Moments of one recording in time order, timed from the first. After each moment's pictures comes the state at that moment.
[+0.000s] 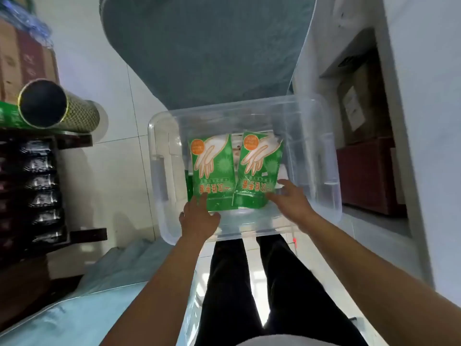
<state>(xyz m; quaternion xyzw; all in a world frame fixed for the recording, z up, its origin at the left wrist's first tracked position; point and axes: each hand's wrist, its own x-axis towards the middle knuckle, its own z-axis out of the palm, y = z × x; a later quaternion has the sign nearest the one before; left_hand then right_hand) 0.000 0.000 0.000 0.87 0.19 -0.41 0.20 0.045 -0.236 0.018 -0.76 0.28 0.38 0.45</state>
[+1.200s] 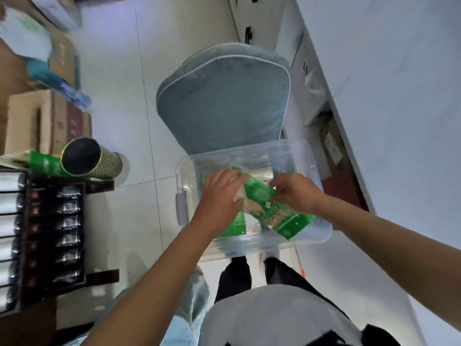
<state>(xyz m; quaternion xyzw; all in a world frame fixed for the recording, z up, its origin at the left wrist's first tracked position) 0.072 -0.005 0.173 0.94 -0.13 -0.15 0.28 0.104 -0.231 0.152 -0.92 -0.06 0.29 0.27</state>
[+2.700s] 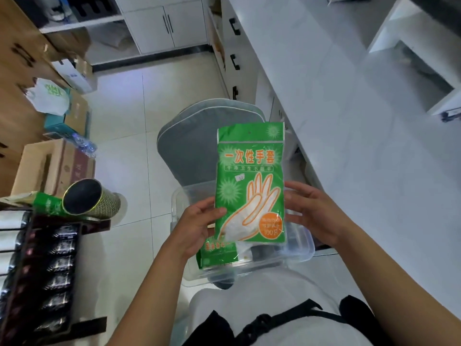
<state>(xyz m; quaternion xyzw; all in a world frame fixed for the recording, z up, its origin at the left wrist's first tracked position) 0.046 0.003 0.229 0.54 0.16 -0.27 0.78 0.049 -0.282 0.252 -0.54 0.15 0.24 0.79</state>
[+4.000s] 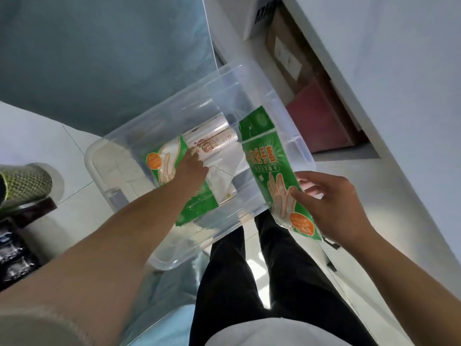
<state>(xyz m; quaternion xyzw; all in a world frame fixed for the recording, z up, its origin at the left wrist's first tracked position) 0.129 -0.046 -0.078 0.77 -0.45 -0.33 -0.30 -0.034 -0.268 0.132 -0.84 0.33 0.14 0.42</state>
